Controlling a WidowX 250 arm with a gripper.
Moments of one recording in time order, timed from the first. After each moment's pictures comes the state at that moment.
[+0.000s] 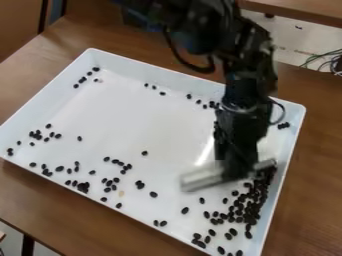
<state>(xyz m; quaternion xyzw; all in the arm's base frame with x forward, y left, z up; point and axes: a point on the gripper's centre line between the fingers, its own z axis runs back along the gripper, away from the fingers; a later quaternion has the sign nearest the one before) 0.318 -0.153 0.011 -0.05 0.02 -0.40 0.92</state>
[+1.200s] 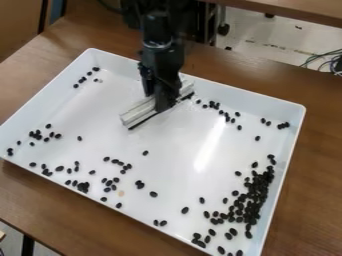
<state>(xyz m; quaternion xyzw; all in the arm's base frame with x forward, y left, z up) 0.384 -0.013 0.024 0.01 -0.01 -0.24 0.97</state>
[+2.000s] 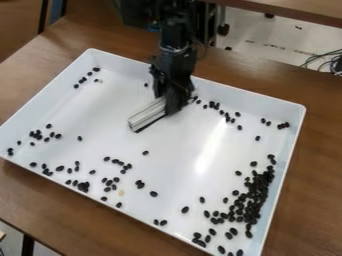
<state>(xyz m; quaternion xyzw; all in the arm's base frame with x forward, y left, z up) 0.404 -0.049 0.002 0.01 0.01 -0.27 0.96</state>
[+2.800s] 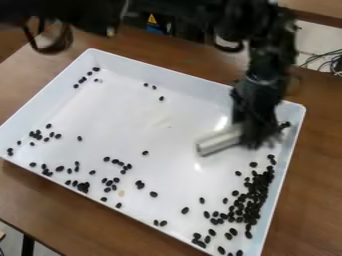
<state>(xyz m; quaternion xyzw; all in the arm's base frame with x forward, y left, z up) 0.384 -0.166 0.006 -0.01 -0.02 -0.38 0.93</state>
